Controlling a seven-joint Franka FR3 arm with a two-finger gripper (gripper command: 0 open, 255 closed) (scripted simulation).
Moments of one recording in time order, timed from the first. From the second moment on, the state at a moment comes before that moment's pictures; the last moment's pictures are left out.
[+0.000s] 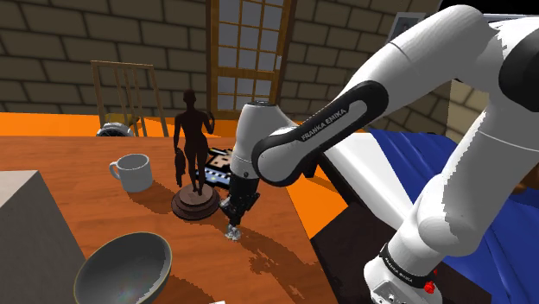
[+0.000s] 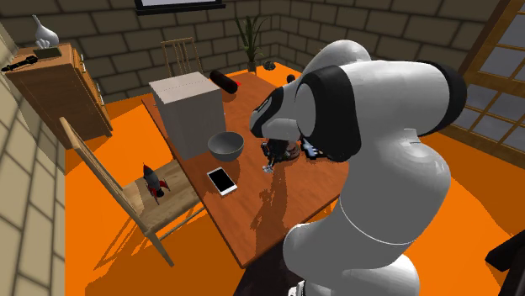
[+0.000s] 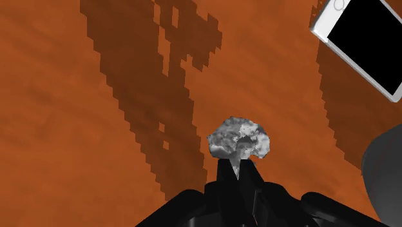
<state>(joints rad) 0.13 0.01 0.53 -2.43 0.26 2.50 0.44</state>
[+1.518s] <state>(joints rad) 0.19 0.17 0.54 -2.52 0.38 2.87 0.42</state>
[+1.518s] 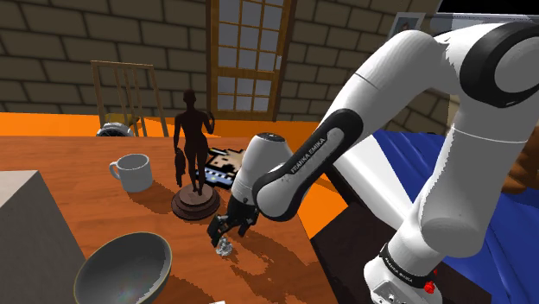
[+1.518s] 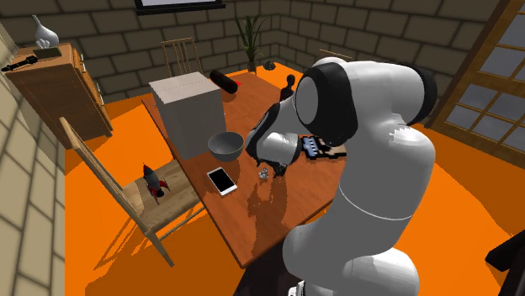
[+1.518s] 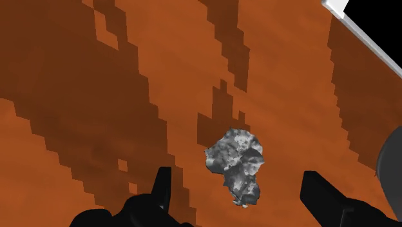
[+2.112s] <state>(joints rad) 0.19 0.18 0.53 -2.52 0.37 2.88 0.42</state>
